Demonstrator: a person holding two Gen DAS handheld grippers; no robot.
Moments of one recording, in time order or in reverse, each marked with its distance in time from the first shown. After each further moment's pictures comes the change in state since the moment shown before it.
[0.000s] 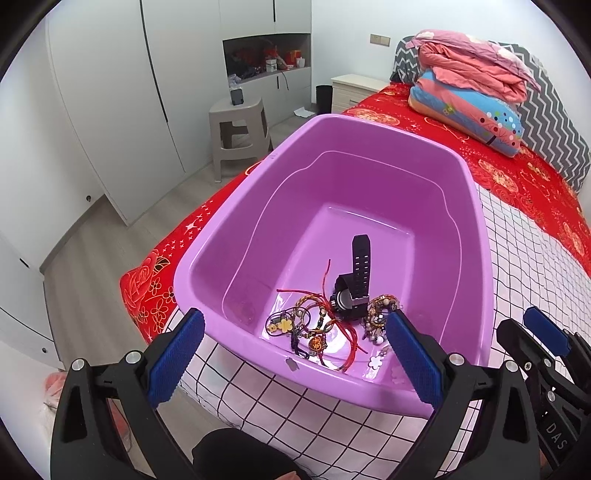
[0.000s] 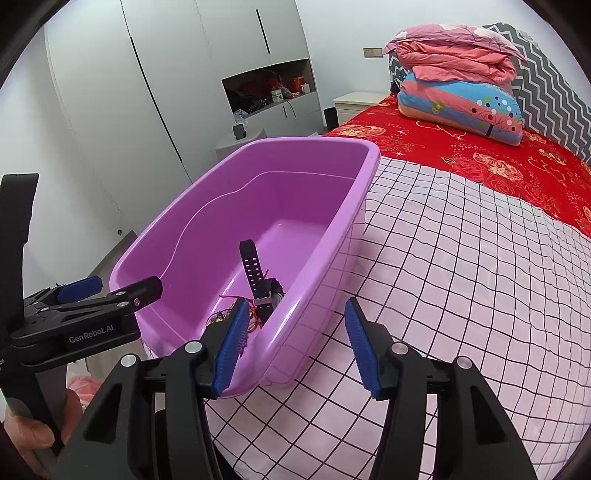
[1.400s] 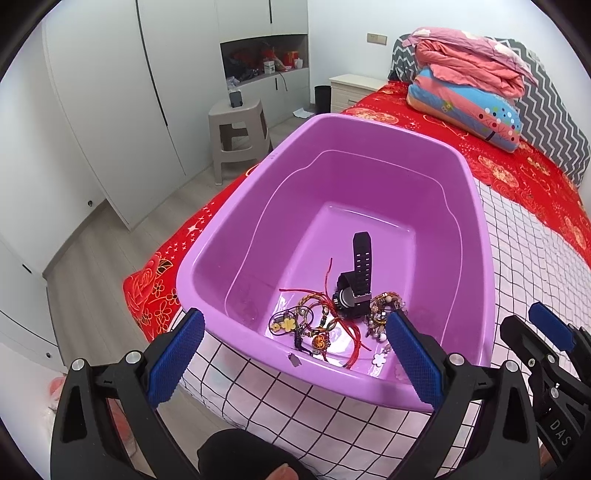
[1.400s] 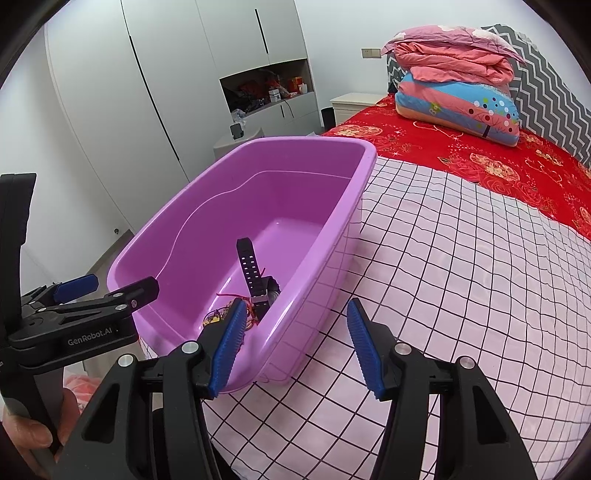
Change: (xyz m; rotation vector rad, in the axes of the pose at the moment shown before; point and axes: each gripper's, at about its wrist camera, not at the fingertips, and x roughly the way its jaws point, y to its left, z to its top) left arm -0.002 -0.002 -0.003 0.023 -0.001 0.012; right arm -0.004 0.001 -0.002 -0.003 0.001 -0.015
